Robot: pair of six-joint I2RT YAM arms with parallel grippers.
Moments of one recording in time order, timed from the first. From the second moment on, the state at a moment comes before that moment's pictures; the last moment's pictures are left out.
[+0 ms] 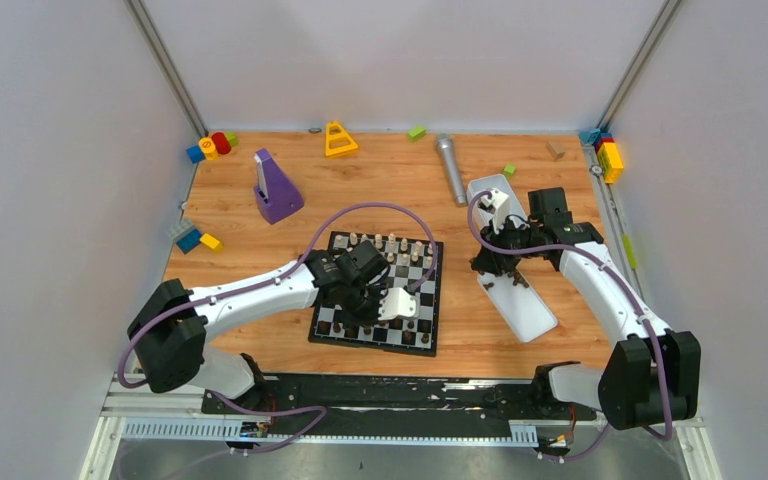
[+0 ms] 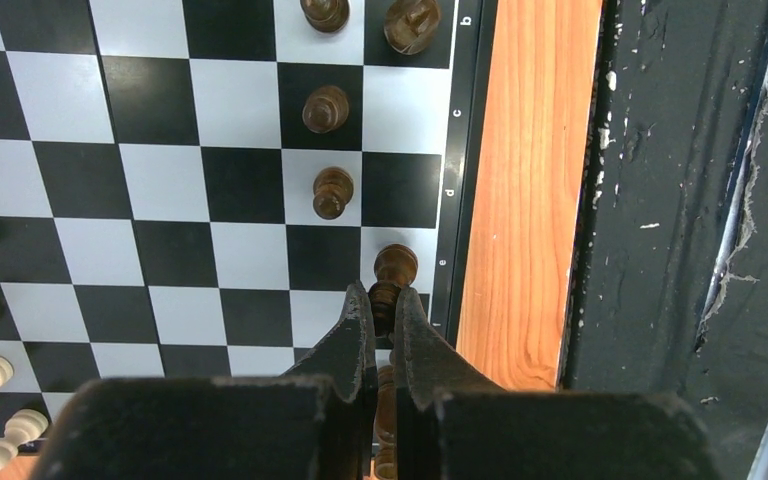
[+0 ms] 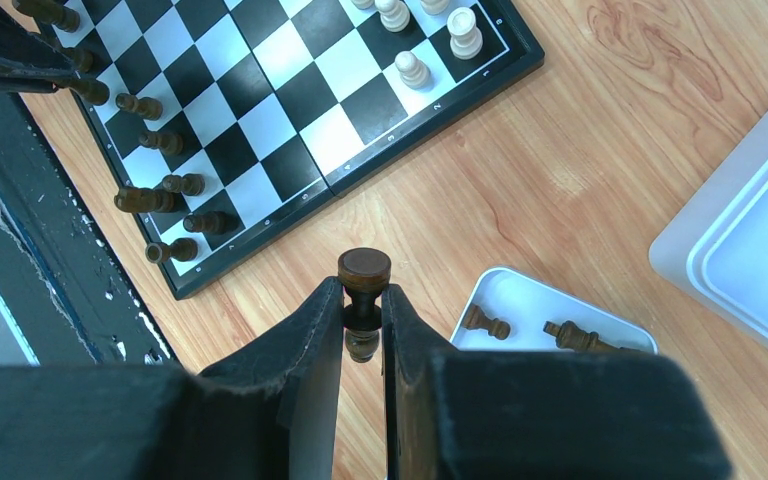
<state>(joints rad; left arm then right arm) -0.96 1.42 0.95 -0.73 0.31 0.64 0.15 1.25 0.93 -0.68 -0.70 -0.44</state>
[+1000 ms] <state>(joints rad) -0.96 1.43 0.93 -0.72 0.31 0.64 0.15 1.25 0.93 -0.68 -0.69 -0.44</state>
